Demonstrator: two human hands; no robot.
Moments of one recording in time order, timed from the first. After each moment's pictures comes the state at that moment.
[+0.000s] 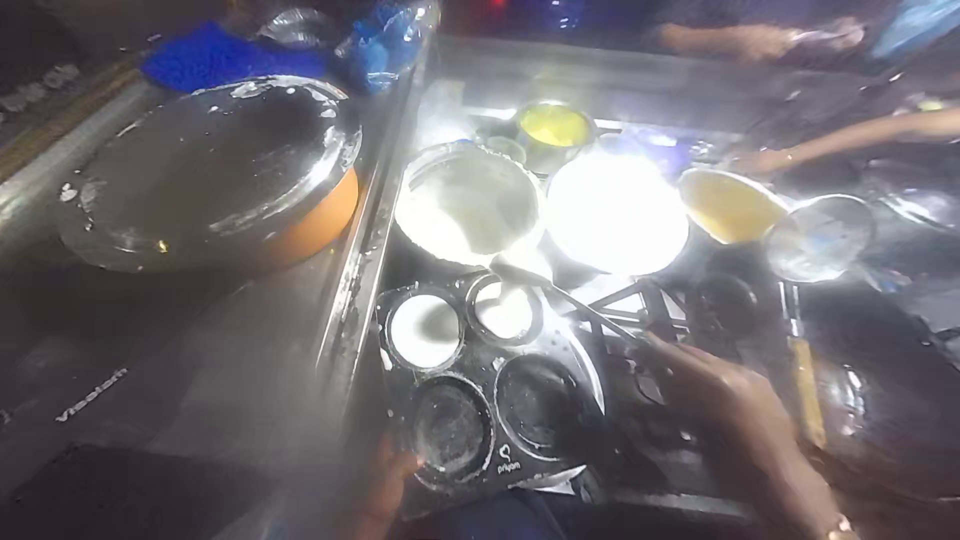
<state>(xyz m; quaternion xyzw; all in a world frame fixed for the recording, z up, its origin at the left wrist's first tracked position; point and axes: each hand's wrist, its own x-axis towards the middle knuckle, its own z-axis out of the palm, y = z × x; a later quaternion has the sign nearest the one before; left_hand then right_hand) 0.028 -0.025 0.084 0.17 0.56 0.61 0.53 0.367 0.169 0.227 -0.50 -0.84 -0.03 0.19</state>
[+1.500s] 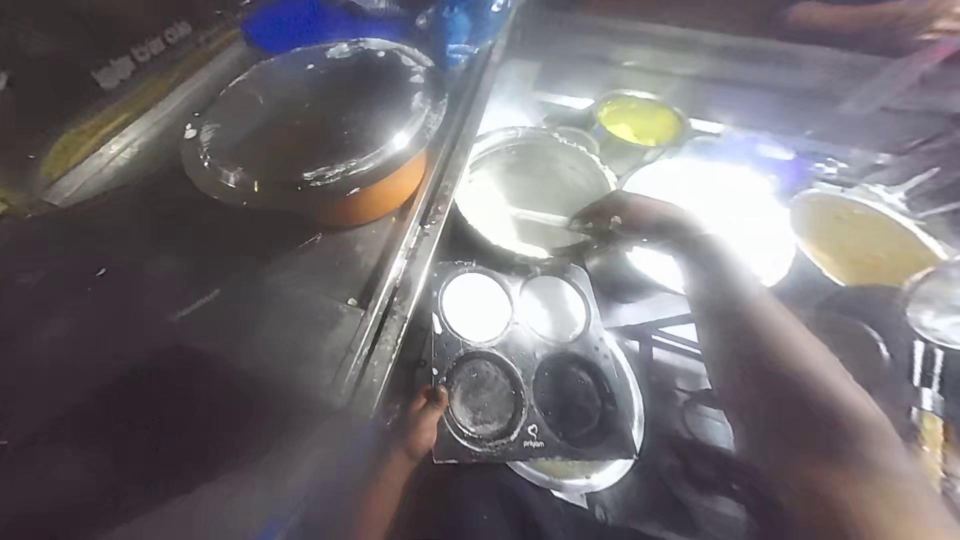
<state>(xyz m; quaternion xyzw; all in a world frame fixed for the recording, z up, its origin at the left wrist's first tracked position) 0.029 -0.003 0.070 0.18 0.56 0.63 0.50 0.201 0.409 0.254 -0.42 -0.80 0.42 -0.07</state>
